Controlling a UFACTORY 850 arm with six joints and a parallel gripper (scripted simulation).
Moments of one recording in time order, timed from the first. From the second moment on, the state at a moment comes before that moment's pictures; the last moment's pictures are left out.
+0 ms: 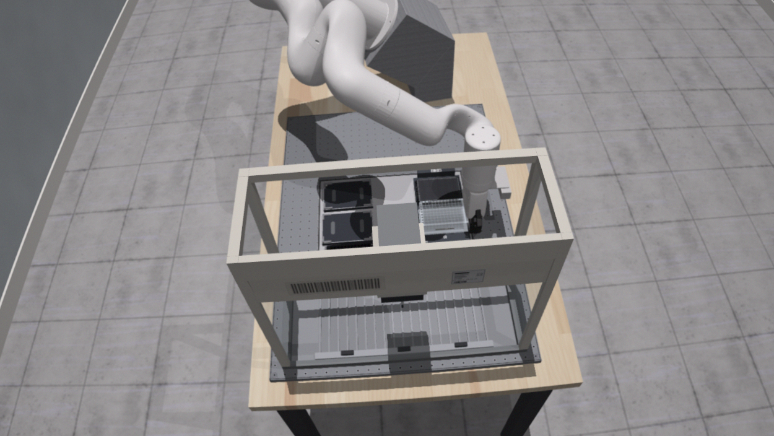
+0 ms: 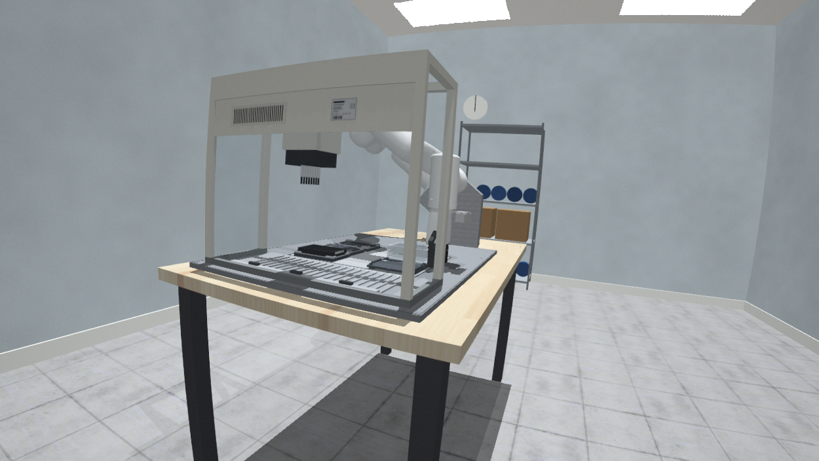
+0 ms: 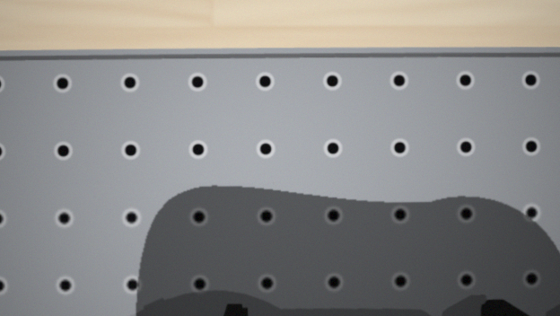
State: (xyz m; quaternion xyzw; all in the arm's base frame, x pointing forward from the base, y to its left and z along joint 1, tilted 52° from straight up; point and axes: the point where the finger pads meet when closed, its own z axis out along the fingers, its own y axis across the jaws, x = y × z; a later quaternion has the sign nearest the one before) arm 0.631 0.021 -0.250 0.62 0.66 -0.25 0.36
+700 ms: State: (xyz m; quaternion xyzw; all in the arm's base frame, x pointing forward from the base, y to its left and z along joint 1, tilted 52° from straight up) arm 0.631 0.027 -0.257 0.62 0.66 -0.25 0.36
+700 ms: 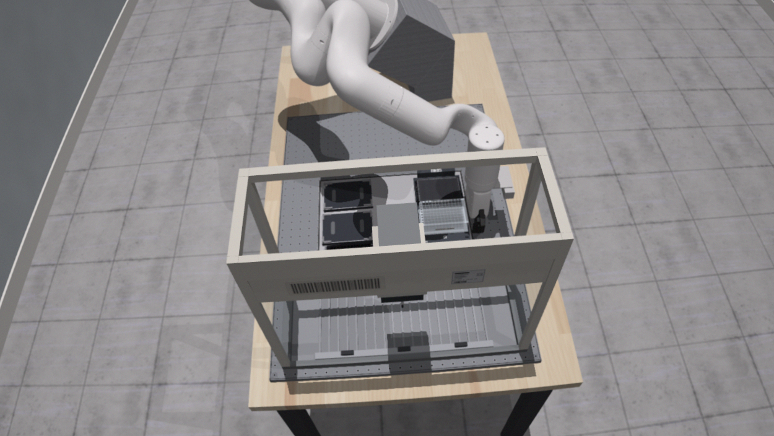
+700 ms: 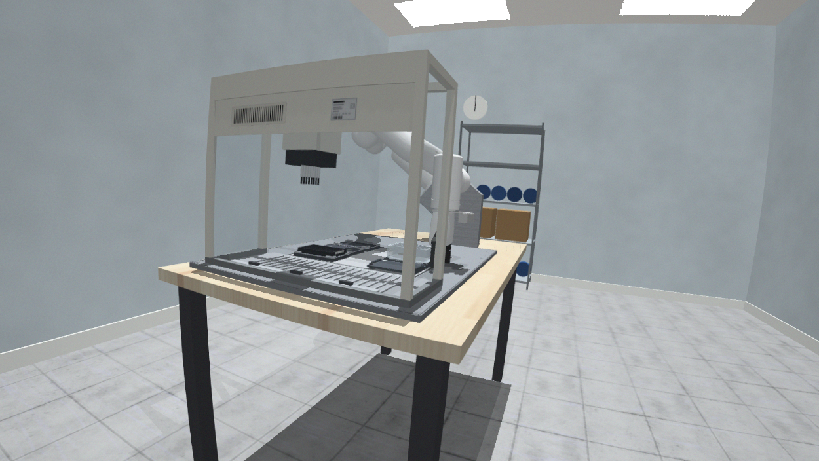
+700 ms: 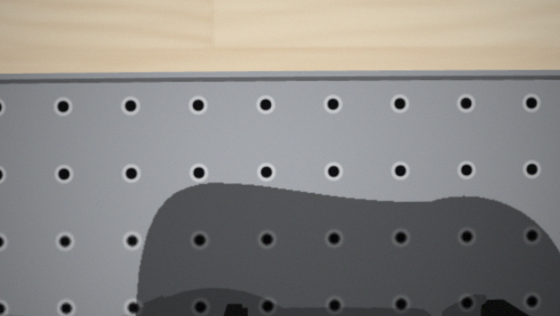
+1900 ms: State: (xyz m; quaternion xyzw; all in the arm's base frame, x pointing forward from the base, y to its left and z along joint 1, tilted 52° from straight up) arm 0.632 0.040 -0.273 0.62 0.66 -0.25 0.36
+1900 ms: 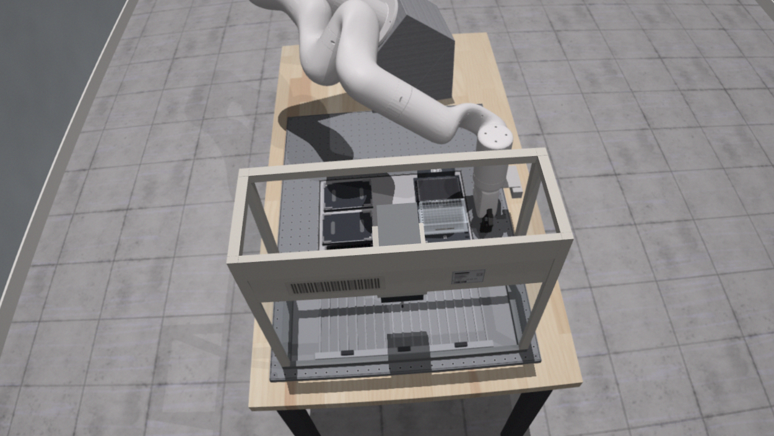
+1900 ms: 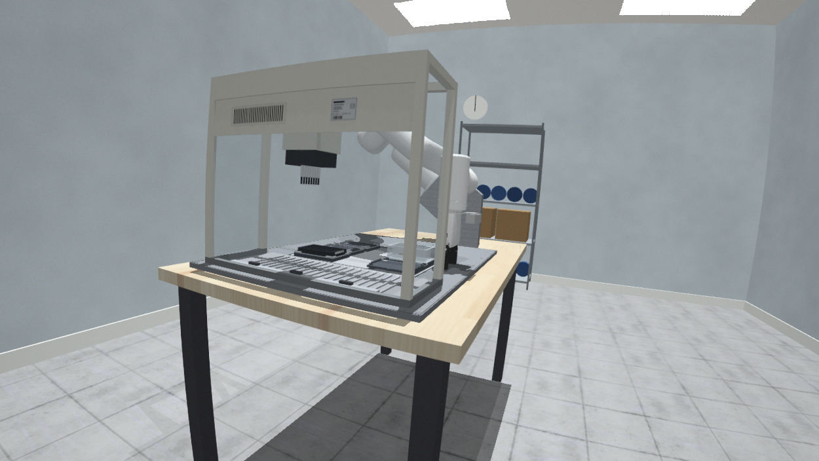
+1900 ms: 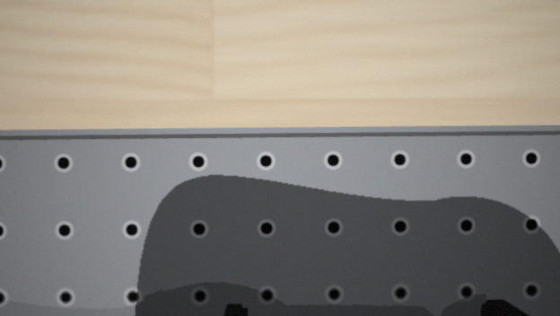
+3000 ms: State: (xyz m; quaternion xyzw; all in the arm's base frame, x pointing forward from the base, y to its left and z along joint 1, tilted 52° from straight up) arm 0.631 0.050 -0.282 0.62 0.66 -0.25 0.36
